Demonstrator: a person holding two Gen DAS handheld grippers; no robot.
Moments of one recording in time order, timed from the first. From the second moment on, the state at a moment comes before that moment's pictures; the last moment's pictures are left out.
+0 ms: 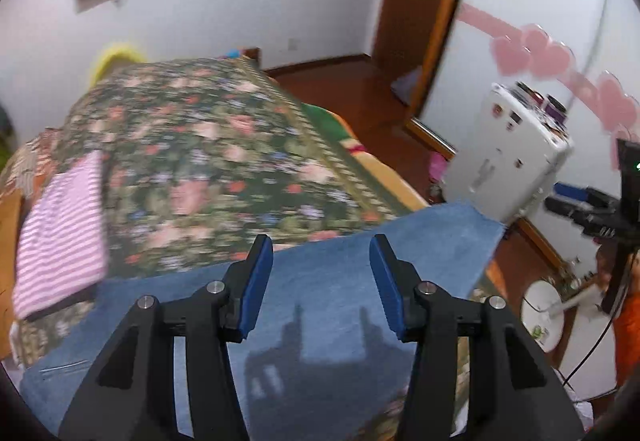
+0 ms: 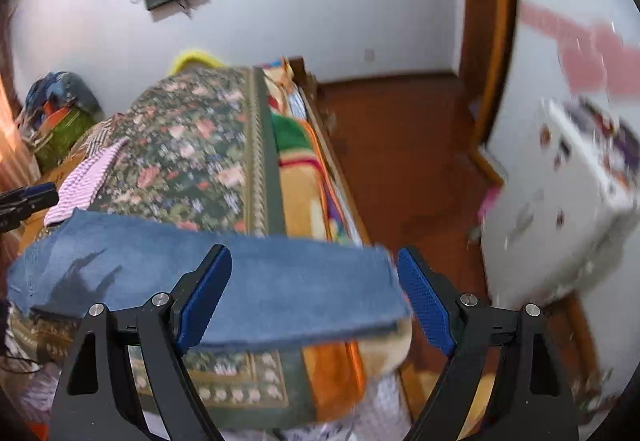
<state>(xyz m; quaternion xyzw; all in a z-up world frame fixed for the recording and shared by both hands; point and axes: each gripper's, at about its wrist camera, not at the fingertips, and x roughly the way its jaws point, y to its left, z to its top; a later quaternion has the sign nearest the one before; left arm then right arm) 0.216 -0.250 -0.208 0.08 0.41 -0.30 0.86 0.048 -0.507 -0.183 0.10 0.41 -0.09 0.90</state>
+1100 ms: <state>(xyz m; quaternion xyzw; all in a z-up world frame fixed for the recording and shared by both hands) 0.207 -0.419 -0.354 0.11 0.56 -0.32 0.76 0.025 -0.573 -0.349 0.41 0.43 -0.11 0.79</state>
